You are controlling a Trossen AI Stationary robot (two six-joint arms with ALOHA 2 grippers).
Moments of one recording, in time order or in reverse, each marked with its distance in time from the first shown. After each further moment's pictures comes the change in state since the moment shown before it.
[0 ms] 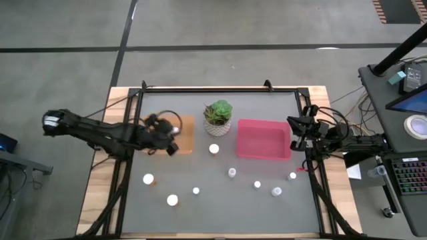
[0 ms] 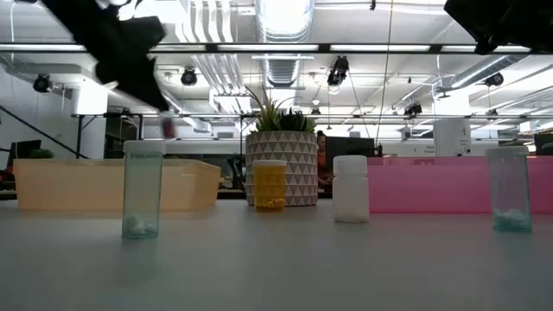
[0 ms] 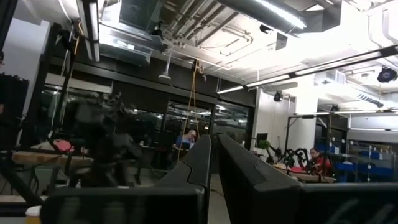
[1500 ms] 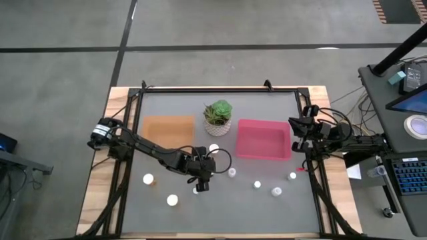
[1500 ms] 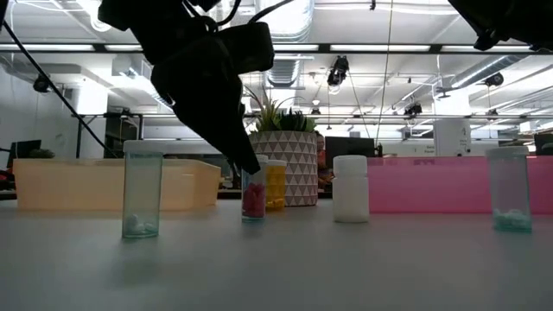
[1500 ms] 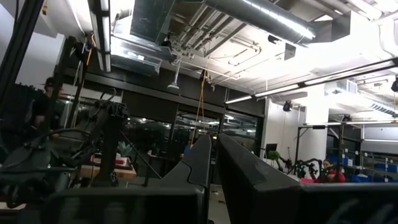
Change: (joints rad) left arm -0.165 0.780 0.378 0.371 0.399 0.260; right arm 0.000 -0.002 0.000 0.031 -0.052 0.000
